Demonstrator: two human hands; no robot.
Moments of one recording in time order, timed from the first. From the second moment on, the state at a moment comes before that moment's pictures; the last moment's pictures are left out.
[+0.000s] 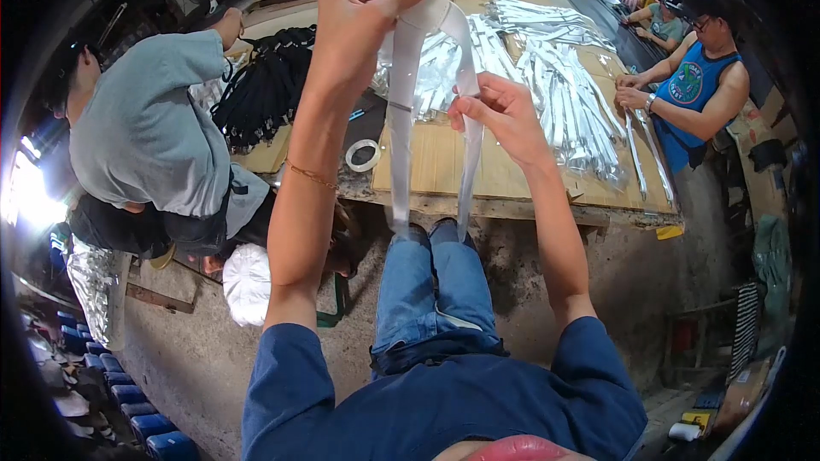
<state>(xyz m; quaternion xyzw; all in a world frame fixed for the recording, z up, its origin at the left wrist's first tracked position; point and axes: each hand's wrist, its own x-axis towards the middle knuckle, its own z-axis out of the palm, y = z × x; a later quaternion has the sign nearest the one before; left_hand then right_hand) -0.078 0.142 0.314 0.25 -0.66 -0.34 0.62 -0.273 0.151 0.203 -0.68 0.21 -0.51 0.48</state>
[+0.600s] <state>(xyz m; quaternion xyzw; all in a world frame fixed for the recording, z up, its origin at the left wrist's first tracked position) -0.085 0.154 0.348 0.23 -0.65 -0.37 0.62 -0.268 0.149 0.179 -0.67 0.20 -0.52 0.50</state>
